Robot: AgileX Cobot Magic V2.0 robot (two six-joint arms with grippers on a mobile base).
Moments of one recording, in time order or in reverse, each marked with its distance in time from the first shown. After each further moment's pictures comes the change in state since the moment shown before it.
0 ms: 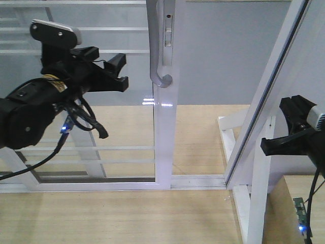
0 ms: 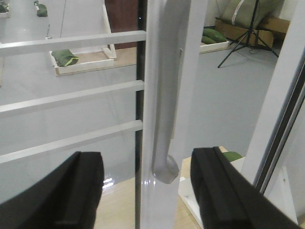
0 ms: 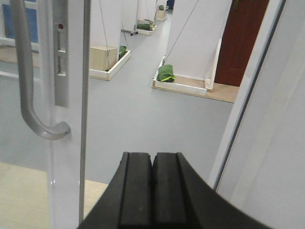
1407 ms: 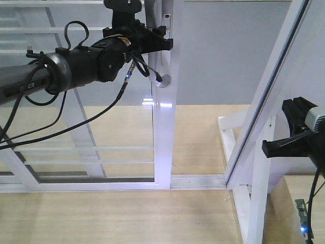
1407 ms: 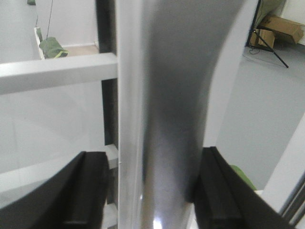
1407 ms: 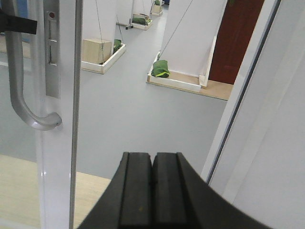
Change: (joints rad) left arm 0.013 0.552 -0.721 -0.043 0.193 0.000; right arm 0.000 -0.003 0.001 0.038 0.015 -0.070
